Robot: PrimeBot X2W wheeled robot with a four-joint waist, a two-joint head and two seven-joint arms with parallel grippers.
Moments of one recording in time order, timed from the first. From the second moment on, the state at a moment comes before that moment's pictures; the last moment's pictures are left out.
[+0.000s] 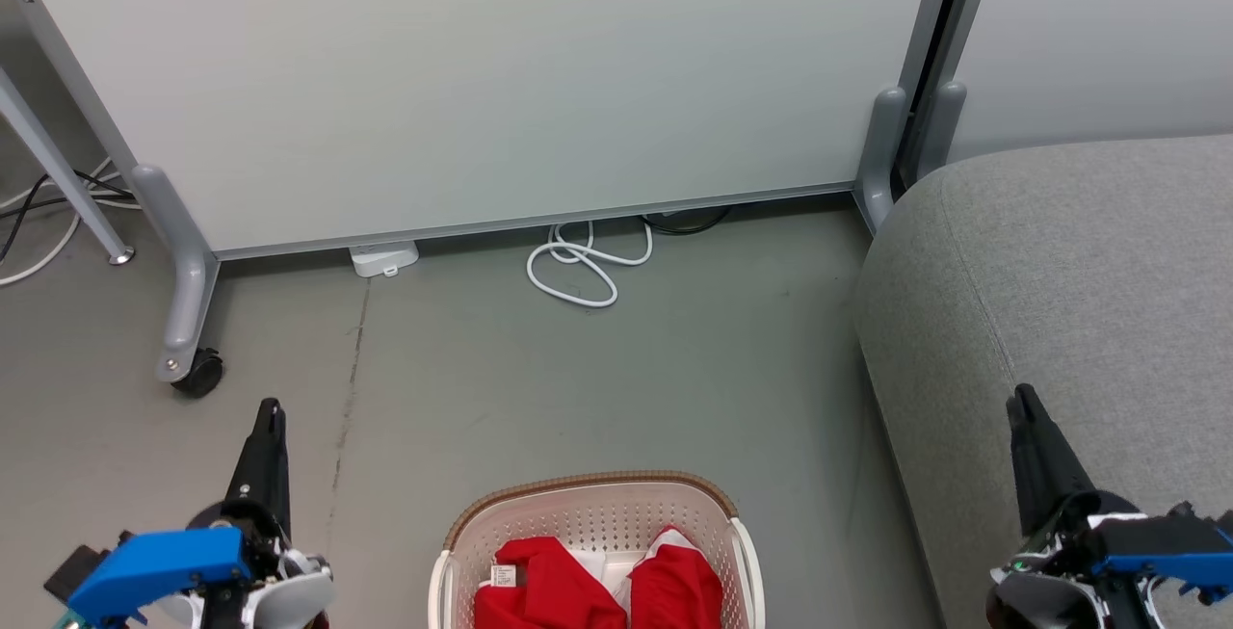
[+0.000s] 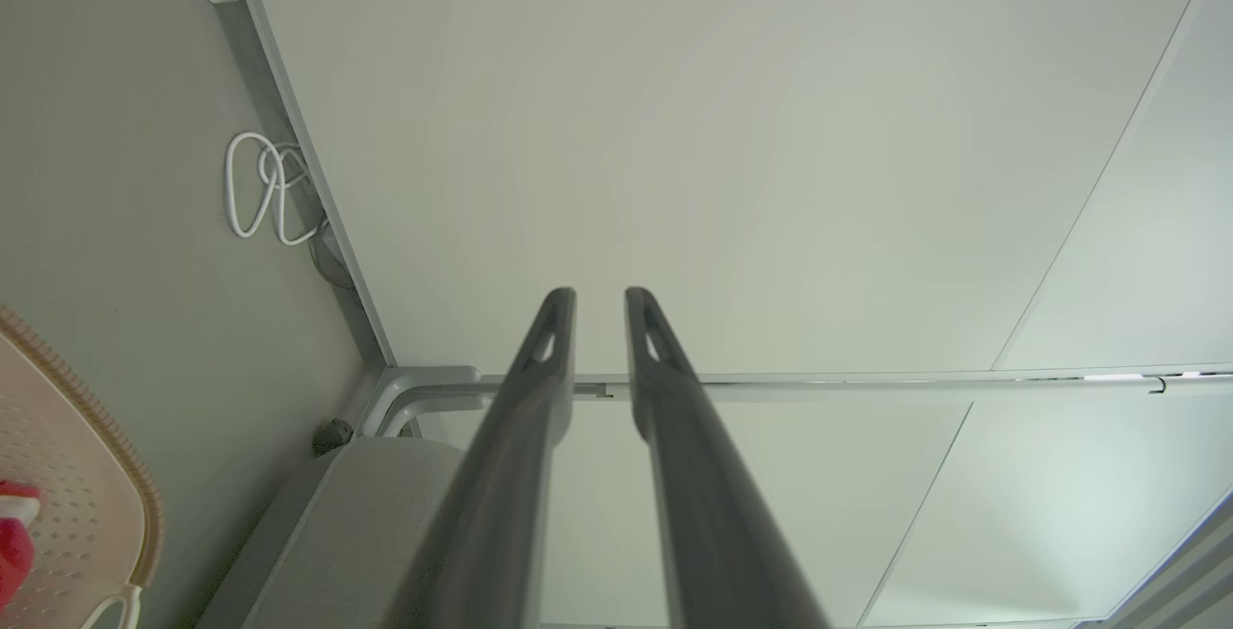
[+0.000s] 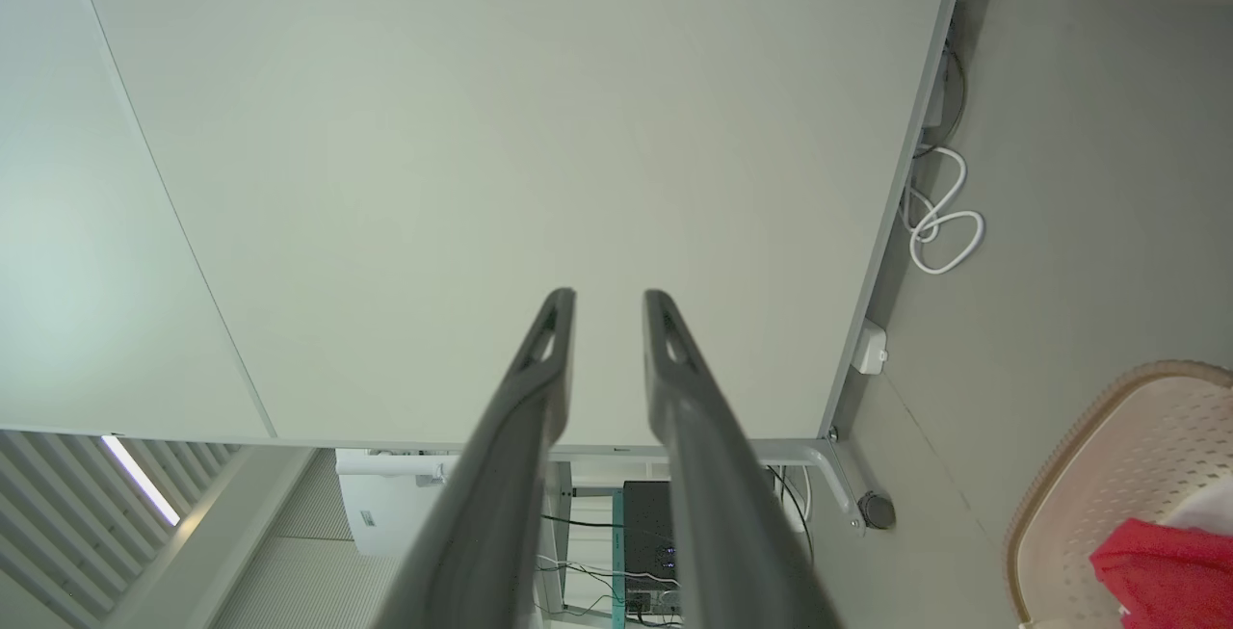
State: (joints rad) left arm -0.10 0.05 0.11 0.26 -1.61 -0.13 0.11; right arm -0.10 -0.05 -0.11 0.26 1.61 0.13 0.11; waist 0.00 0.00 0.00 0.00
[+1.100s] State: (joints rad) left arm -0.06 0.04 0.03 0.20 -1.14 -0.09 -0.02; right arm -0.06 -0.04 -0.04 0.22 1.15 0.13 -0.02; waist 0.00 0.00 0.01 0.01
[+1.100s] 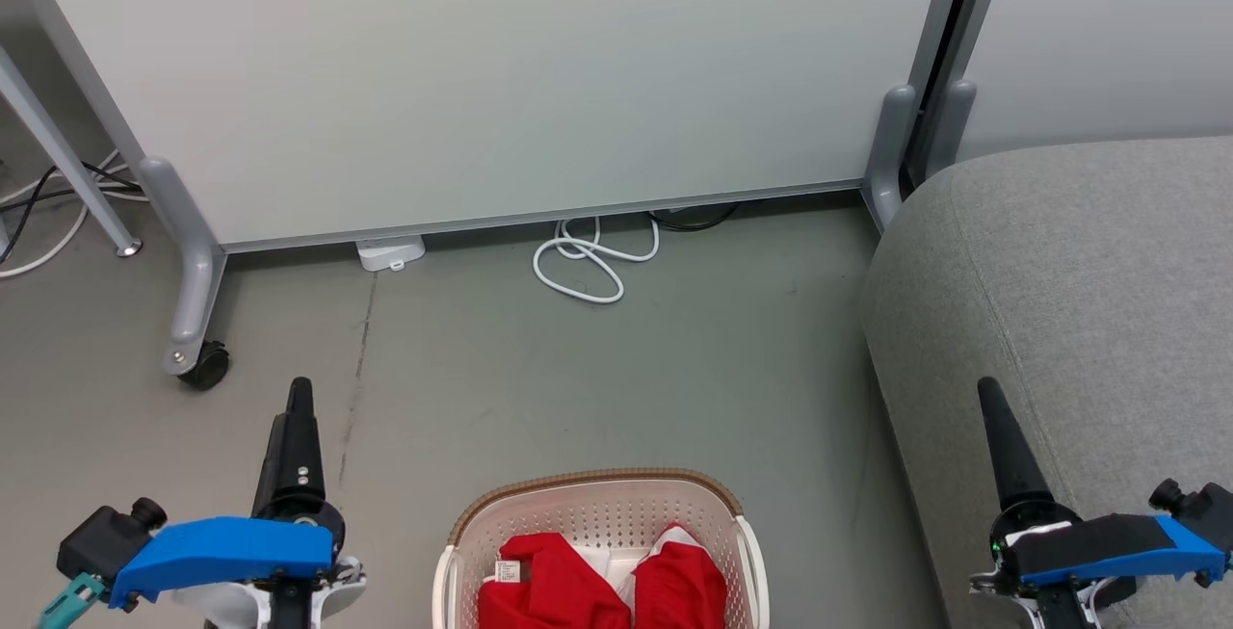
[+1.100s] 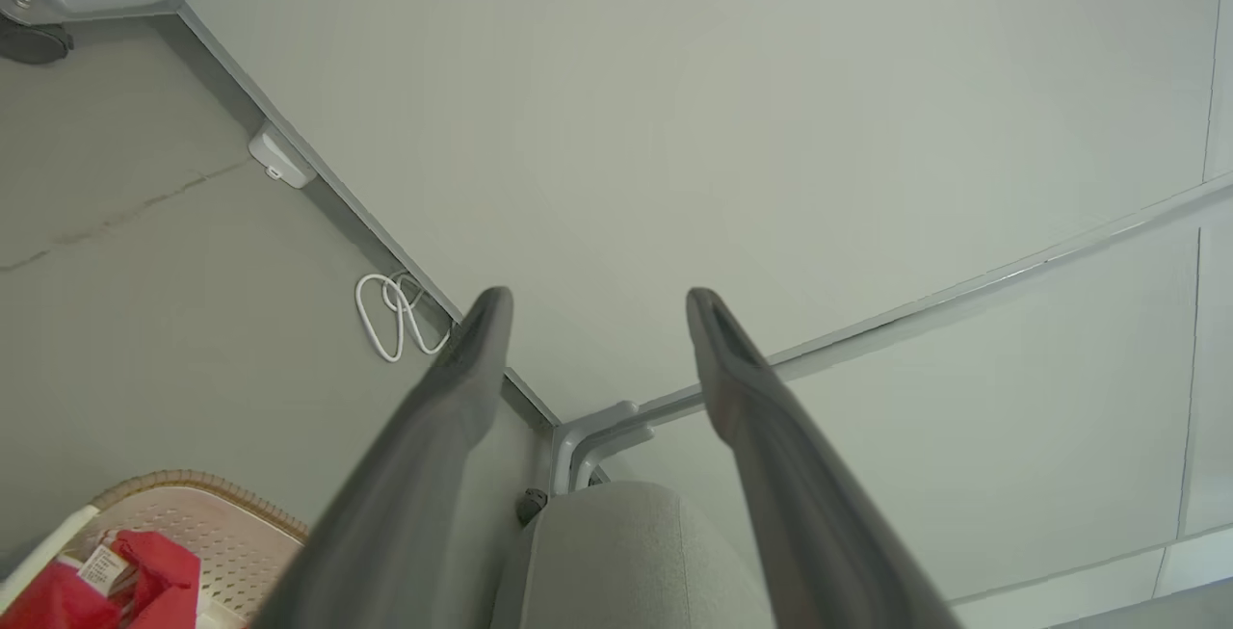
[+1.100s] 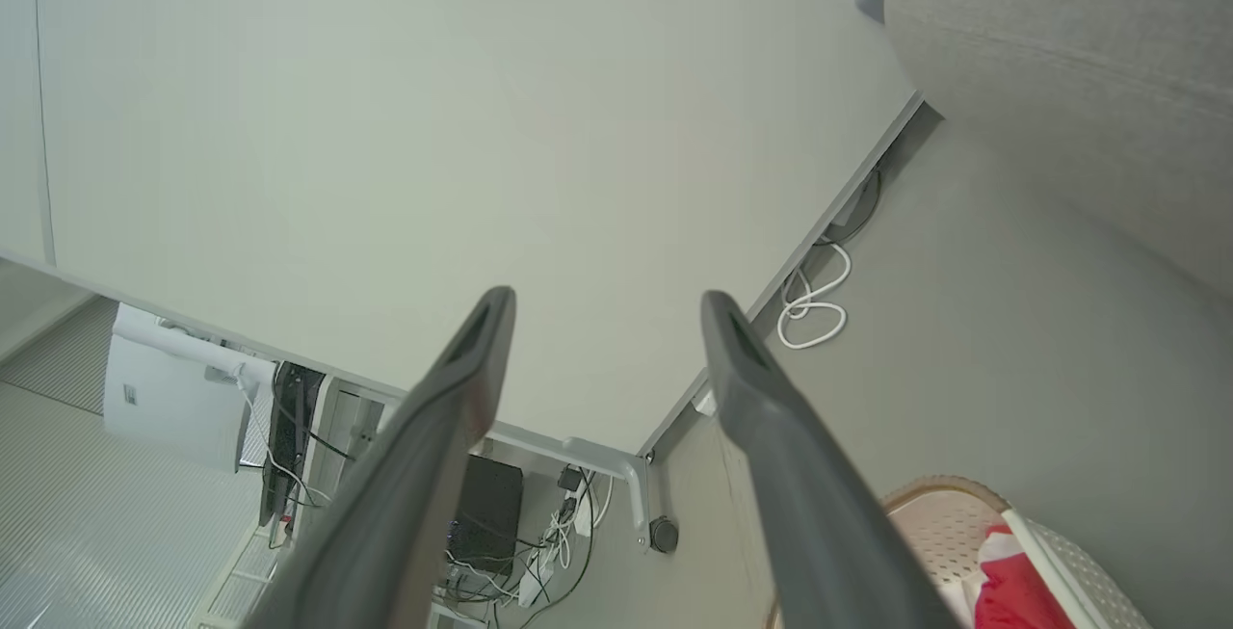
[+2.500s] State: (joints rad) left arm -0.08 0.10 -0.18 0.23 -0.48 0.04 -0.15; right arm -0.07 -0.04 0.03 0.24 0.54 0.13 -0.15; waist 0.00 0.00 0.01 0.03
